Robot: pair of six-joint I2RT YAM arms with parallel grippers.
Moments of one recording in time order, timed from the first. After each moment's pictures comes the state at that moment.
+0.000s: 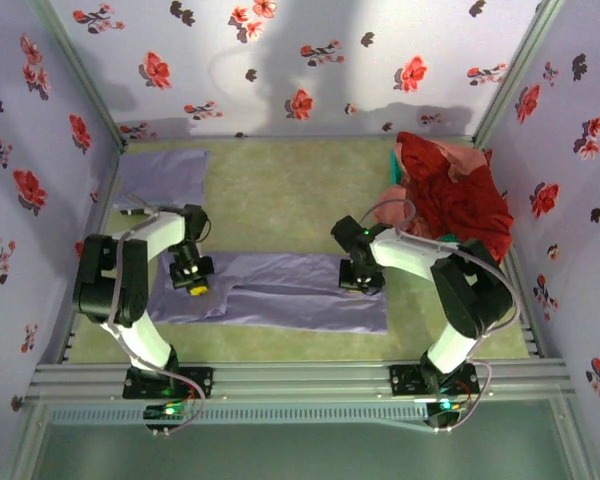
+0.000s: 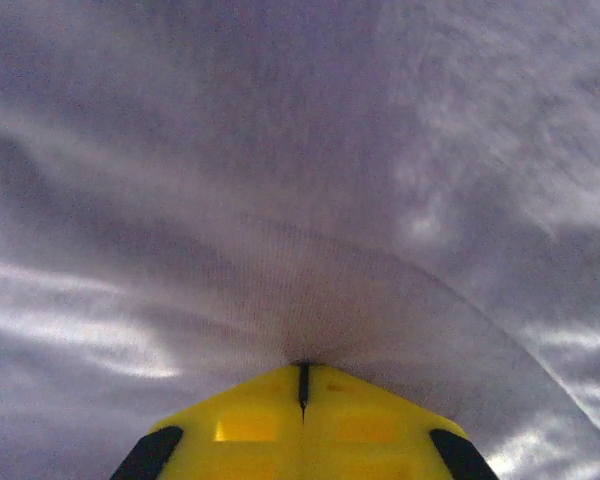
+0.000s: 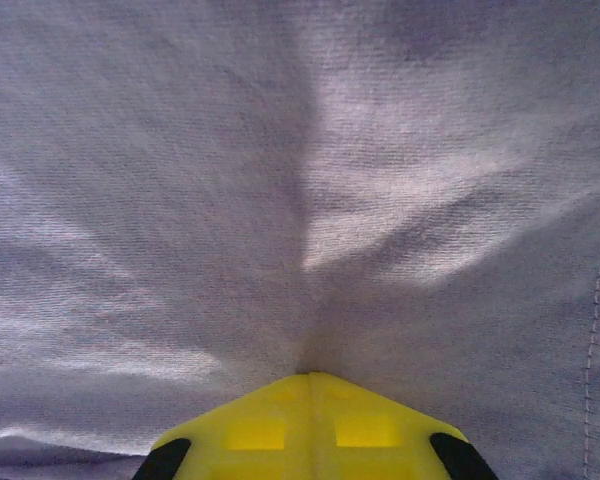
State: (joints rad) left arm -0.20 1.73 1.00 -1.05 0.06 -0.46; right arm 0.64 1.67 0.95 -0.79 -0.05 0.75
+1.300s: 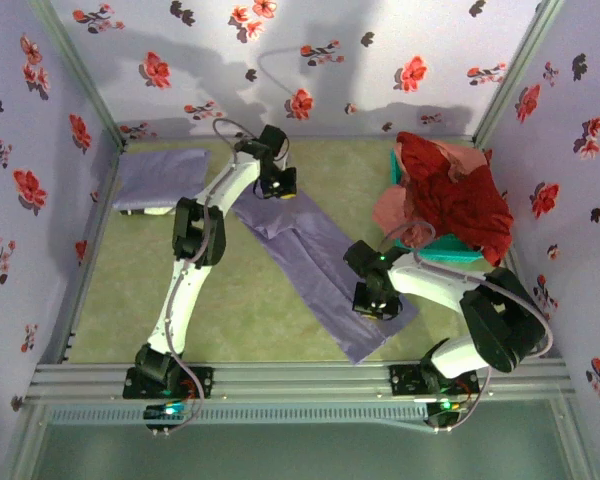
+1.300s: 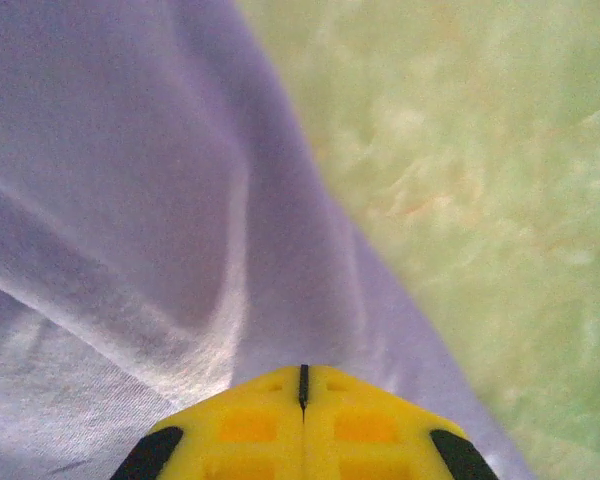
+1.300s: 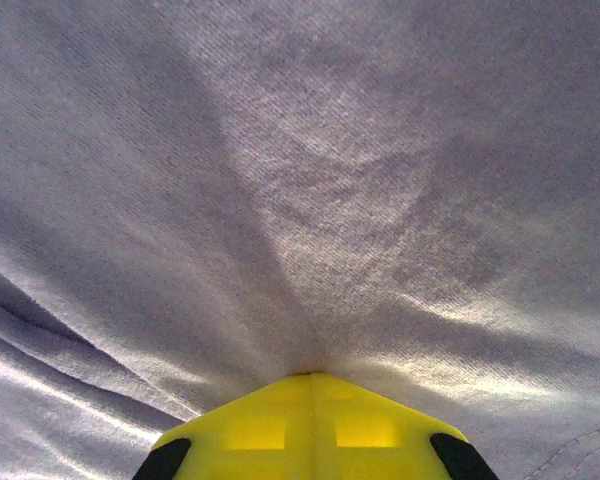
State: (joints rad) left arm -0.45 2.59 2.45 -1.03 0.31 -0.50; right arm 0.69 1.45 0.73 -0.84 -0.06 0.91
